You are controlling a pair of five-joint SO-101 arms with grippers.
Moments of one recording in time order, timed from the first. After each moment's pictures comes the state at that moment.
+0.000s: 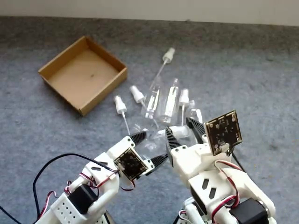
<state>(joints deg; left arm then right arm) 38.7 -103.9 95.9 32.7 -8.0 -29.8 -80.1 37.6 76.9 -3.1</state>
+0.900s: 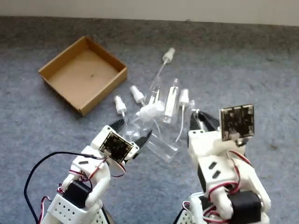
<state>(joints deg) 23.7 -103.9 95.6 32.7 -8.0 -11.6 -80.1 47.8 67.0 2.6</state>
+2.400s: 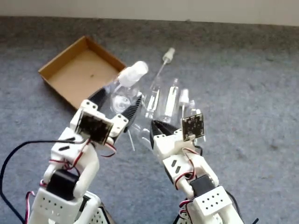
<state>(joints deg) 17.6 -79.9 64.7 29.3 -8.0 -28.0 -79.6 94.3 13.1 -12.1</state>
